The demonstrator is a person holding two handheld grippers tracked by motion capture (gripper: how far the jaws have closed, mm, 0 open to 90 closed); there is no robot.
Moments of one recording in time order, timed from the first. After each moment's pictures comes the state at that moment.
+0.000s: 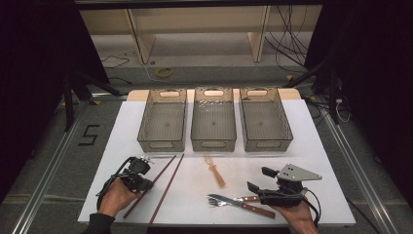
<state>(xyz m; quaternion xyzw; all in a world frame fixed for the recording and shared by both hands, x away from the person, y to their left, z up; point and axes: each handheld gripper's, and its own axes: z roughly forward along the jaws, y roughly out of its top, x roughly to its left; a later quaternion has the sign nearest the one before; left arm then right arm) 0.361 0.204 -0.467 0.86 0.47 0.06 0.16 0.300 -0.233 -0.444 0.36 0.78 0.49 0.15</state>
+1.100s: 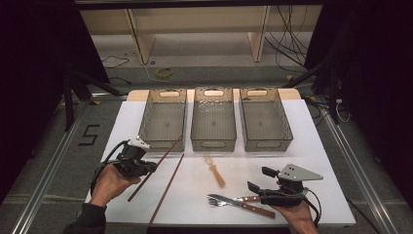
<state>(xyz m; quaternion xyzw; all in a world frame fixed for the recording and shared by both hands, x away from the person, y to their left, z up) 0.367 0.206 -0.403 0.86 0.42 0.08 0.29 0.300 -0.234 -0.443 0.36 0.77 0.50 0.15</state>
